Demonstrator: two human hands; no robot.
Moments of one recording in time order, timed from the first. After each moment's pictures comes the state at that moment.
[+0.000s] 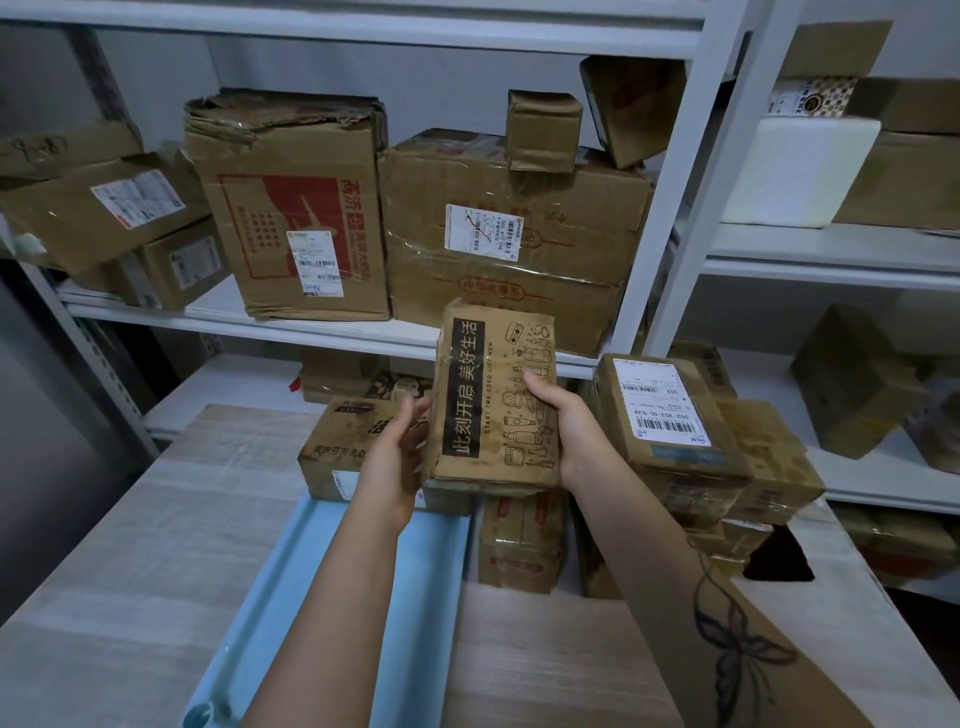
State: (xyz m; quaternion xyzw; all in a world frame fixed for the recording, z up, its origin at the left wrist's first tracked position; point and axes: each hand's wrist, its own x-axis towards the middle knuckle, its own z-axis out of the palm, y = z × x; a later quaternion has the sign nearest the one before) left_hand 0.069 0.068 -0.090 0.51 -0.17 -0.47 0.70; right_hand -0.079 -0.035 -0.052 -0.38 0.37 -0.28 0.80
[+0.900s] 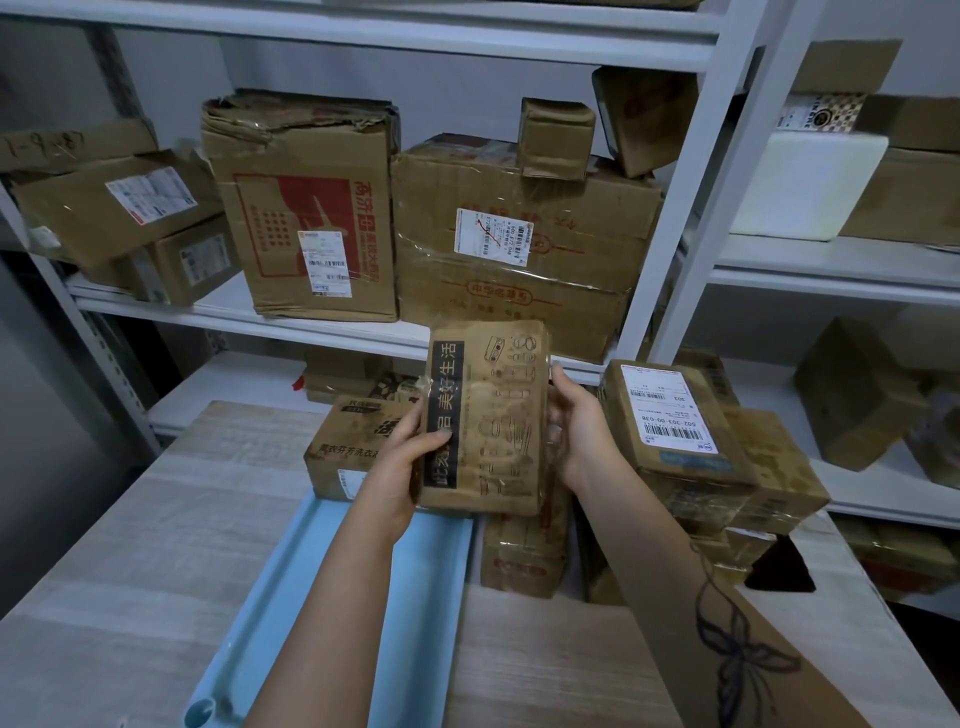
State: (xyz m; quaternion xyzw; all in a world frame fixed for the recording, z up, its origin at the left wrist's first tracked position) left_hand 0.072 0.078 -0.091 0.48 -0.26 -0.48 0.69; right_hand -0.074 -0.035 -0.053 -0.38 0.42 -0.33 0.76
